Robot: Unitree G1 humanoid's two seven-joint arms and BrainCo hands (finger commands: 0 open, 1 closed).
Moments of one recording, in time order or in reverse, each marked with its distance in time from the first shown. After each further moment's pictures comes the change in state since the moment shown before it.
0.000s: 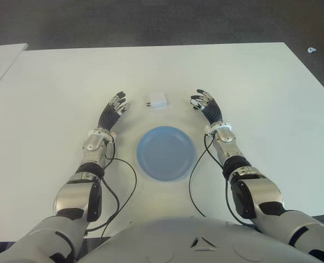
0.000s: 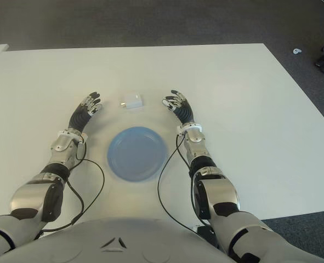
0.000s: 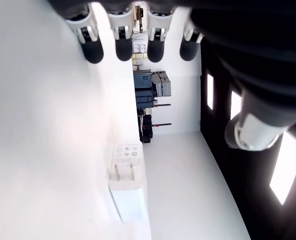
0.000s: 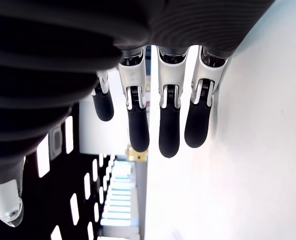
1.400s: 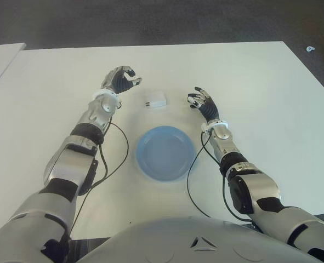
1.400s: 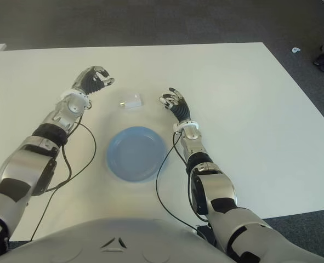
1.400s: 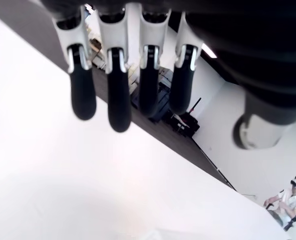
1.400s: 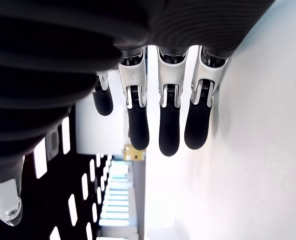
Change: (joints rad) left arm -0.313 0.120 -0.423 -0.136 0.595 0.388 0.562; right arm -0.046 0.021 -0.003 0.049 0.000 0.004 -0.014
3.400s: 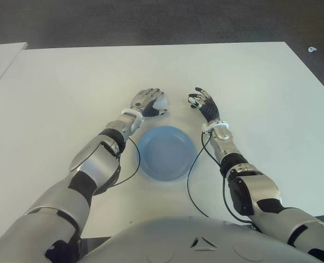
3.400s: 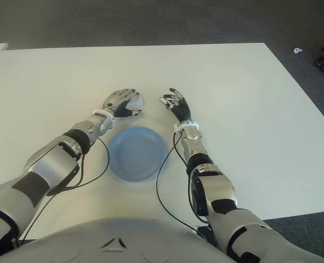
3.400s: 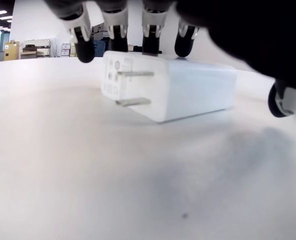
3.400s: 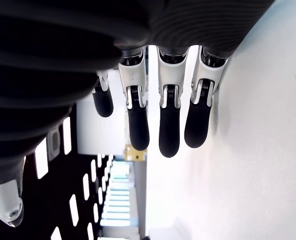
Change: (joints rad) left arm -0.071 -0.167 -0.403 0.318 0.304 -0.038 0.181; right arm 0.016 -0.009 -0.003 -0.021 0.000 0.001 -0.002
